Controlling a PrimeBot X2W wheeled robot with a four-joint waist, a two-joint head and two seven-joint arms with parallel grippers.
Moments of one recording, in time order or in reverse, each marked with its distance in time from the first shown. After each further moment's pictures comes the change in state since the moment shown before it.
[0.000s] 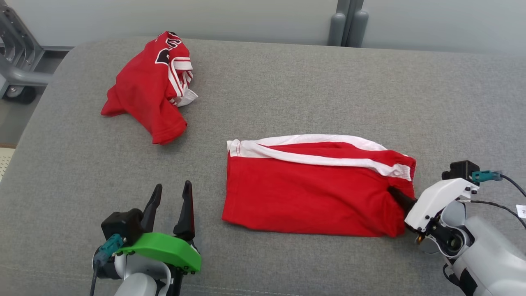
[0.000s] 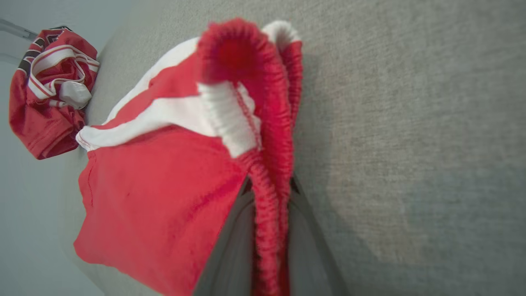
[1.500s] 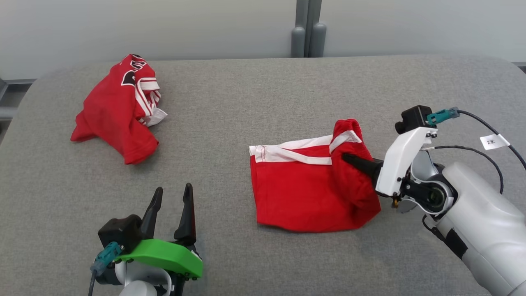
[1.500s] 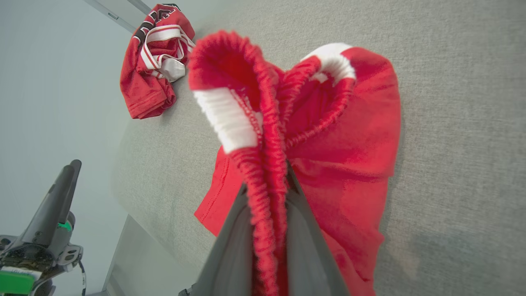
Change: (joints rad) left arm 0.066 0.002 0.017 -0.107 -0.003 0.013 0.019; right arm -0.166 -0.041 0.183 -0.249 0.054 0.000 0.234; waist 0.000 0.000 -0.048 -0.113
